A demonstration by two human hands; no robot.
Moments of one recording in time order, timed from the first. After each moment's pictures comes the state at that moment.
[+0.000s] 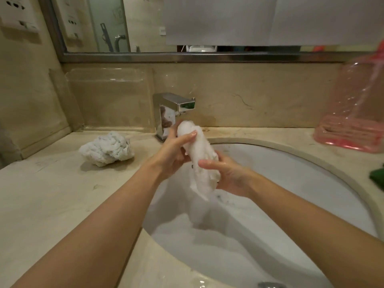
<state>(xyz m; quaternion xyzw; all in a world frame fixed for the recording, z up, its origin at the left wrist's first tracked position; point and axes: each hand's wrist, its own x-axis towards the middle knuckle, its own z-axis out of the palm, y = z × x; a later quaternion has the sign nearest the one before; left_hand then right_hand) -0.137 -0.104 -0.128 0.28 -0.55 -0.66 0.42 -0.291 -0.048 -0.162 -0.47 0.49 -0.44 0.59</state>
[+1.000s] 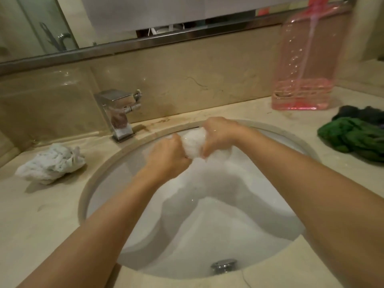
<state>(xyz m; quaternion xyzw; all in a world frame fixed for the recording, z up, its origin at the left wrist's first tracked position) -0.211 -0.073 -0.147 0.44 -0.88 0.00 0.18 -0.368 -0.024 -0.107 -0.65 0.74 -0.13 0.12</state>
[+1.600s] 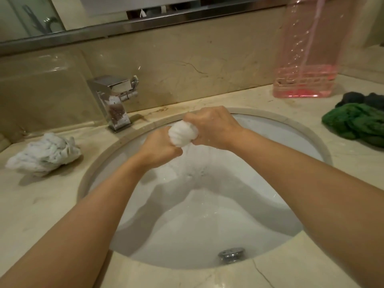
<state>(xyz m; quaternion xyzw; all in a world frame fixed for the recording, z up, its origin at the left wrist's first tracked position) -0.192 -0.092 -0.149 0.39 -0.85 -0.28 0.22 -0.359 -0.037 -0.142 -0.75 0.56 -0.24 -0.25</state>
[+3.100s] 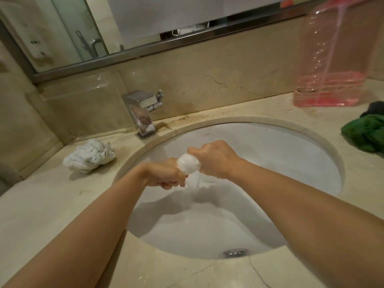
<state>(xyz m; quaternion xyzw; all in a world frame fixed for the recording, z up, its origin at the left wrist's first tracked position) -0.154 -0.089 -0.153 0.45 -0.76 -0.46 -0.06 -0.319 -0.025 -0.167 -0.79 0.58 -0.12 -0.16</state>
